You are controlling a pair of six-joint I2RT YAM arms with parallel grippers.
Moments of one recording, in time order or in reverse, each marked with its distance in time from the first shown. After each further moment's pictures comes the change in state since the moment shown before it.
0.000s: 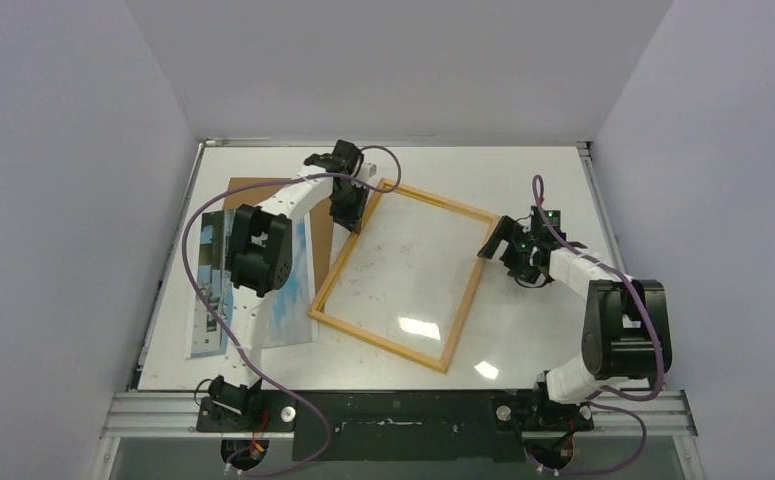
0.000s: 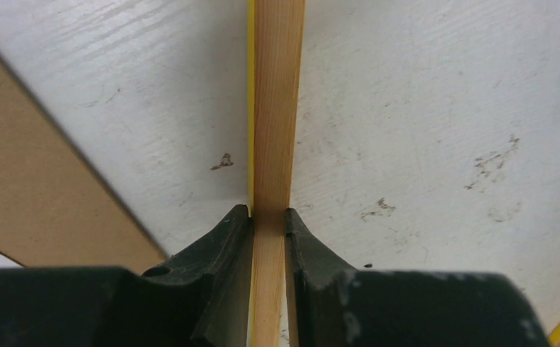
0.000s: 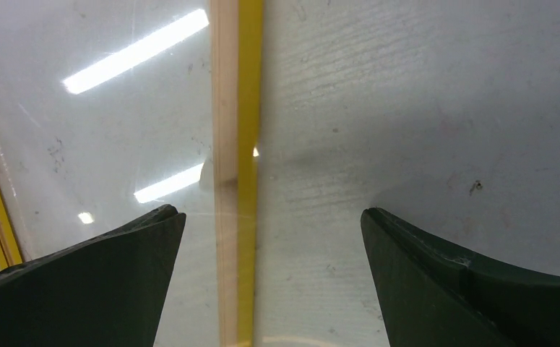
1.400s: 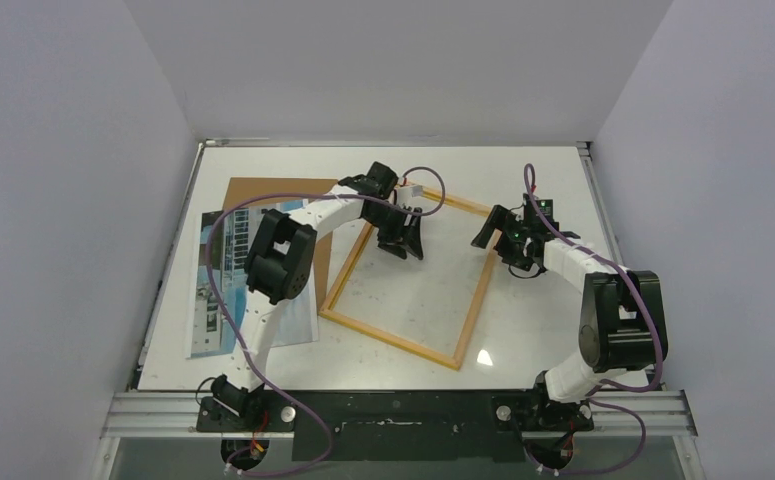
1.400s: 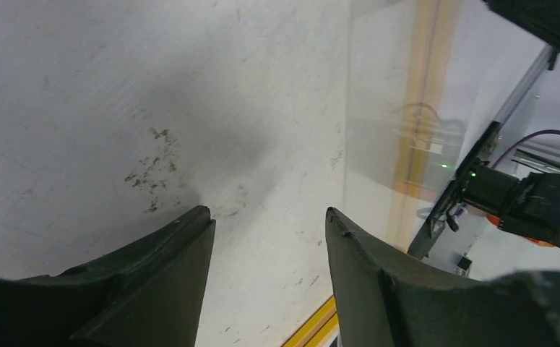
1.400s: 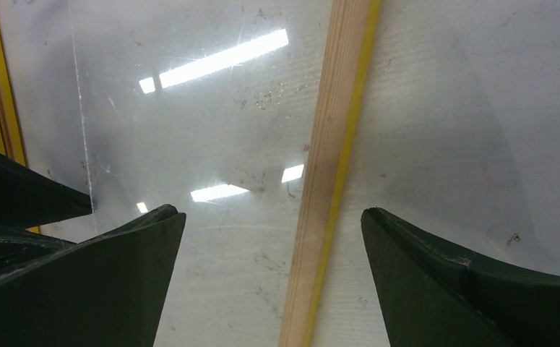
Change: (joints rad) left arm -0.163 0.021 -0.113 0.206 0.525 -0.174; right arm 0.049 0.059 0.093 0.021 0.015 -0.013
